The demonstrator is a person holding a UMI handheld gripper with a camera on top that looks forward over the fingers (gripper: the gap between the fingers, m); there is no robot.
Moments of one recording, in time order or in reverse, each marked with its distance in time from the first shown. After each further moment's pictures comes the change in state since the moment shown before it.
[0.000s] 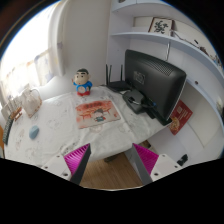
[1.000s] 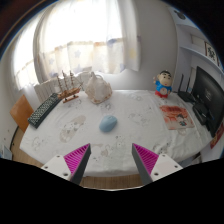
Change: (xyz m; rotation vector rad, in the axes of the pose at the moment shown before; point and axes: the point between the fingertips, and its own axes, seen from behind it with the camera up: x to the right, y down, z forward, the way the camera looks) arm -0.398 0.068 -0.034 0.044 -0.394 -0.226
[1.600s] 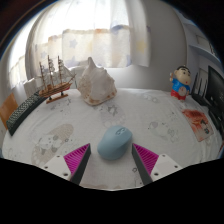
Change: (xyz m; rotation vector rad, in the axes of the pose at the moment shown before) arm -0.028 -0.018 0.223 0.081 0.032 -0.016
